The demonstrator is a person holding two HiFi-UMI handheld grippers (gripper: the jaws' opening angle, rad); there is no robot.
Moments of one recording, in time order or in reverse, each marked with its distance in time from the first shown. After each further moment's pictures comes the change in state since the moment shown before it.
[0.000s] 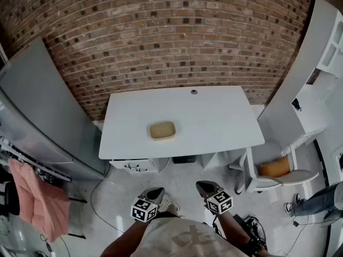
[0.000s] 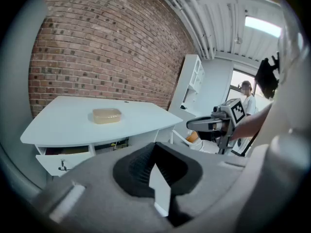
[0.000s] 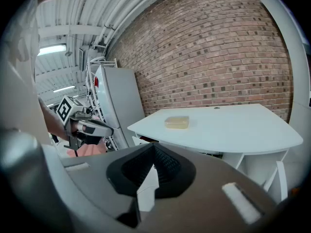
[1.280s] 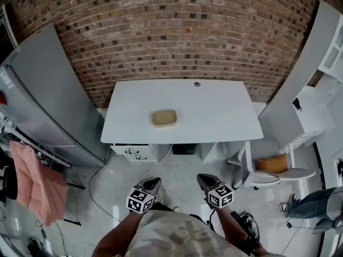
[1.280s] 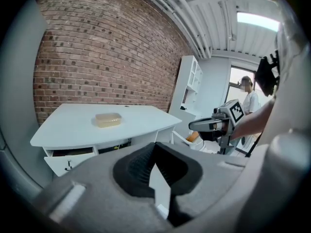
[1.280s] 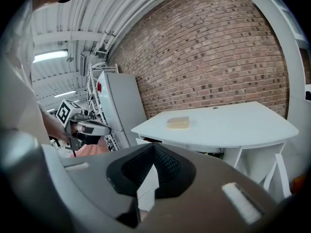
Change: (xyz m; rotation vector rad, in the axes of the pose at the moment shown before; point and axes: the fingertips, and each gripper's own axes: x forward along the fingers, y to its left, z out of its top) left arm -0.036 -0.027 -0.007 0.057 -0.031 0.034; right arm -0.040 0.019 -0.014 0.038 -0.050 0.002
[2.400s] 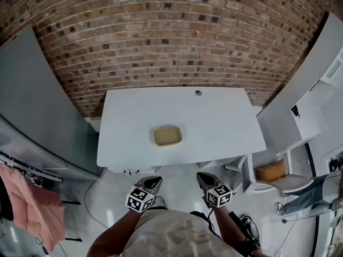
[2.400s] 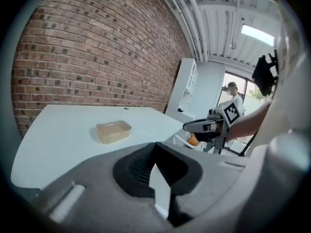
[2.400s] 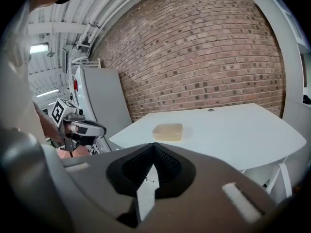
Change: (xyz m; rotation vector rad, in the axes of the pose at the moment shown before) left arm 0.068 0.143 0.068 0.001 0.016 -0.152; right arm 0.140 -0.058 0.073 0.046 0.023 -0.147
